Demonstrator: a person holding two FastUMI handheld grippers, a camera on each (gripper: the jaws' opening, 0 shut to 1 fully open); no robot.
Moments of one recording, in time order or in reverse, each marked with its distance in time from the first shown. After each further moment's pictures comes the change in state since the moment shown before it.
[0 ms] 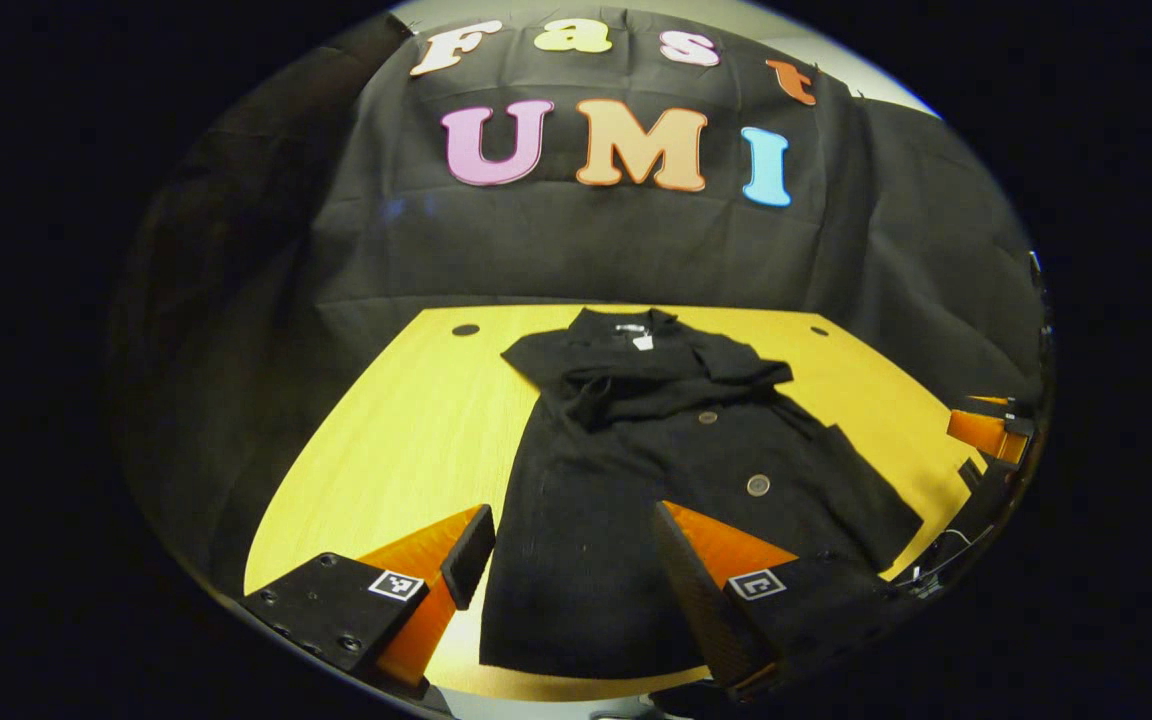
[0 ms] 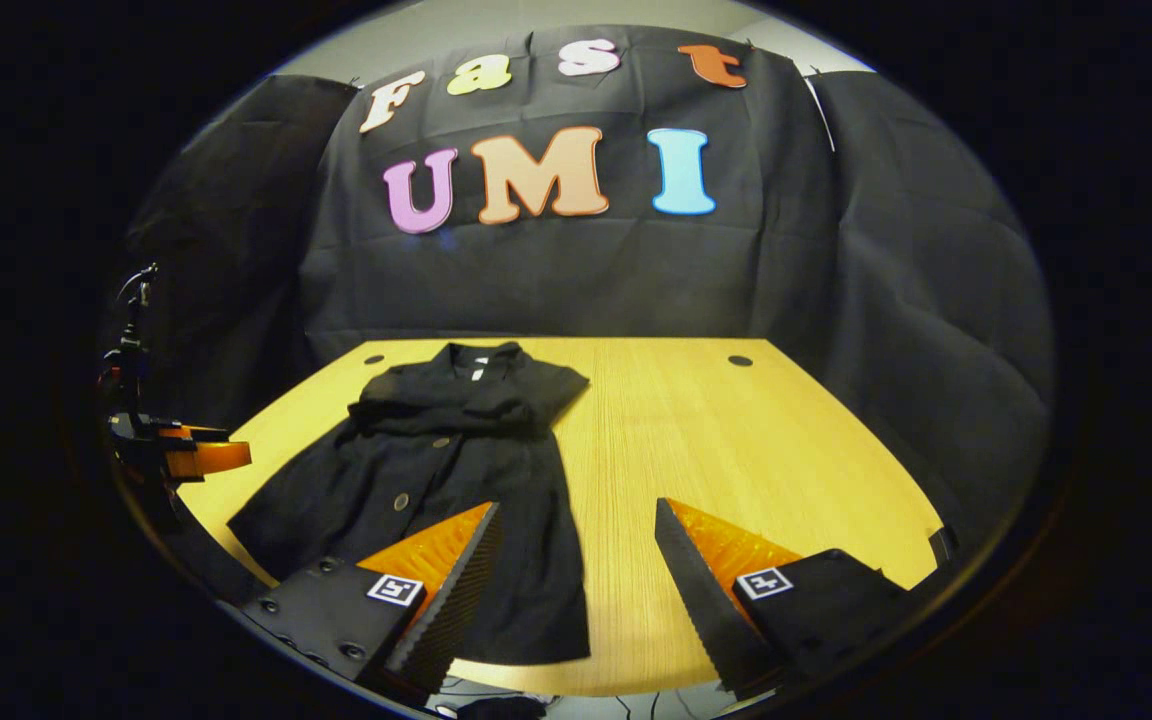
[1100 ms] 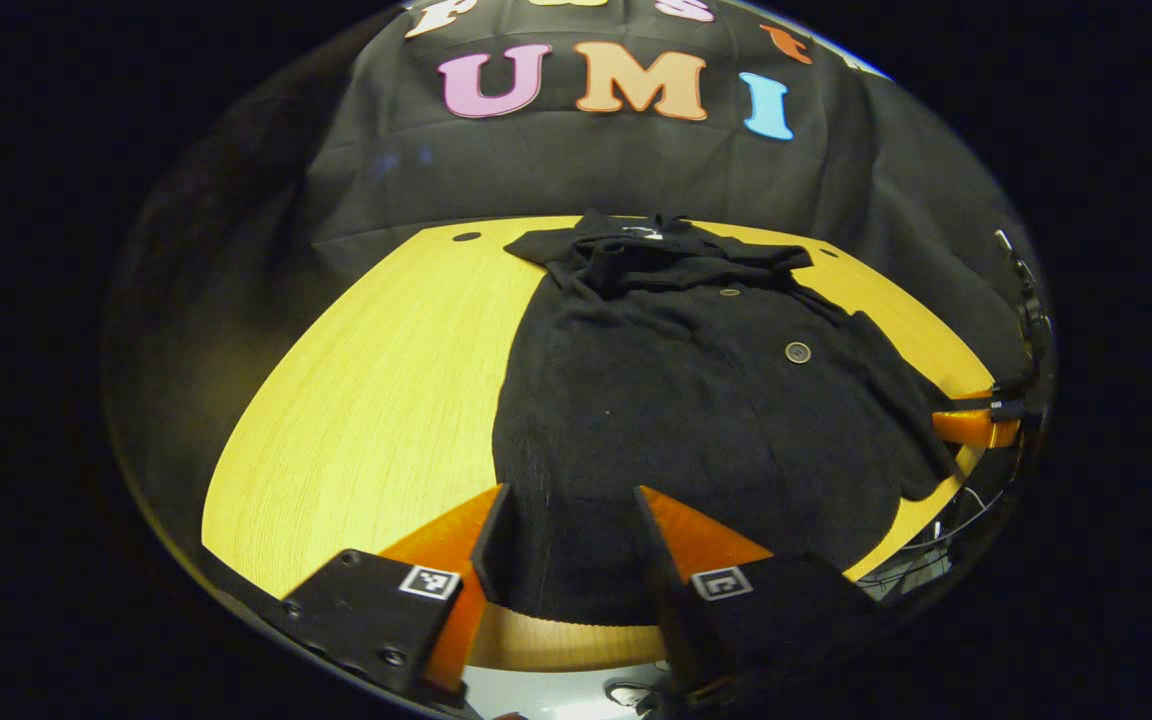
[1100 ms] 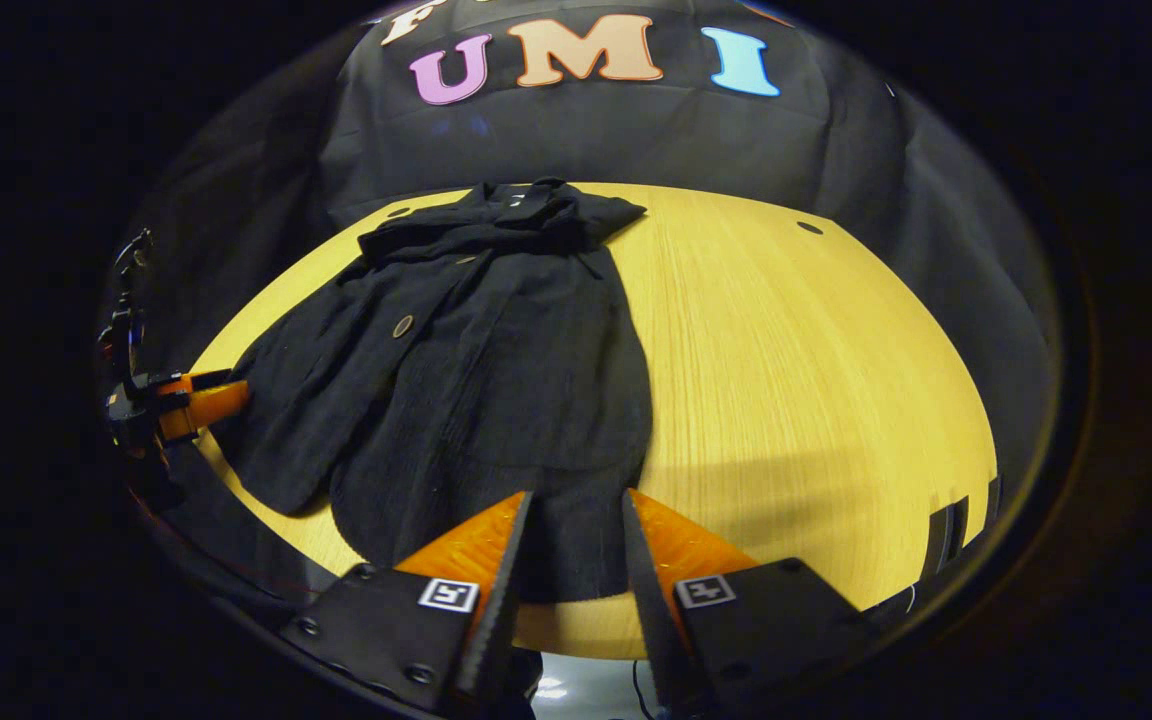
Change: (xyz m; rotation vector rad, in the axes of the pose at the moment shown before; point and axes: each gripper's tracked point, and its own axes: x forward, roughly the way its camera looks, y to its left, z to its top) left arm 0.008 0.004 -0.090 0.041 0.158 -0.030; right arm 0.037 0.040 -0.107 -0.081 0.360 0.124
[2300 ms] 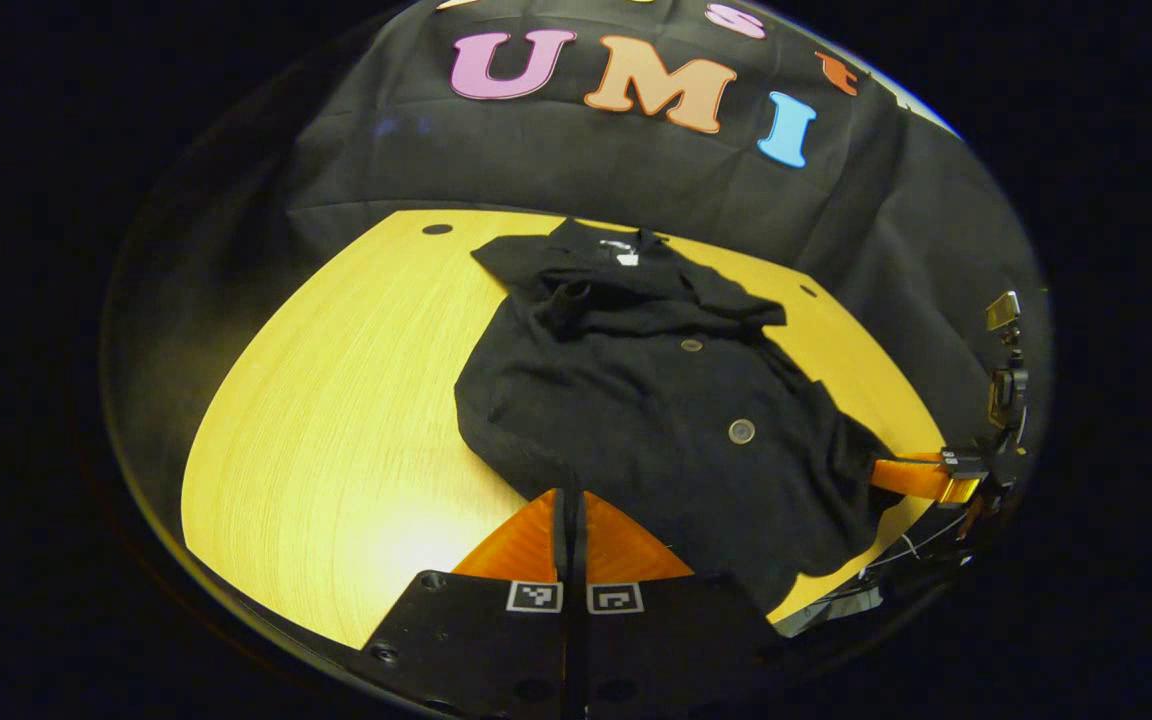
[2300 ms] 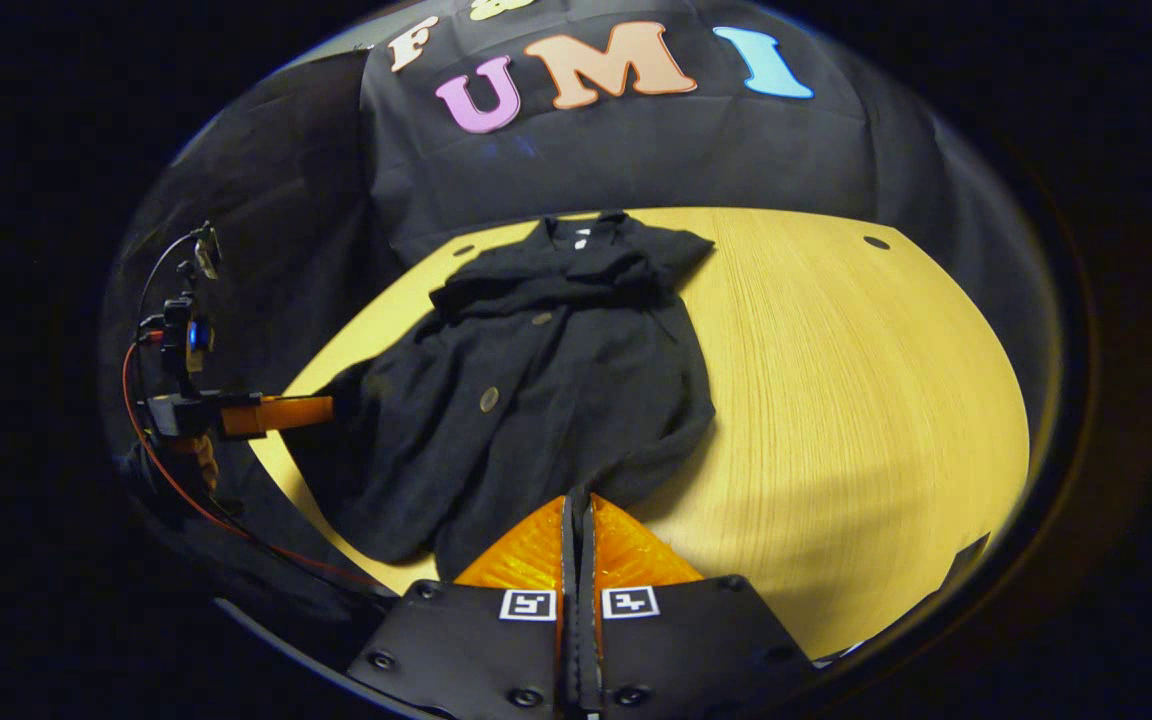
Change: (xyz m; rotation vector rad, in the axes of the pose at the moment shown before) left arm 0.000 -0.030 0.073 -0.164 0.030 -0.118; right arm -0.018 0.036 0.067 0.025 -0.070 0.226
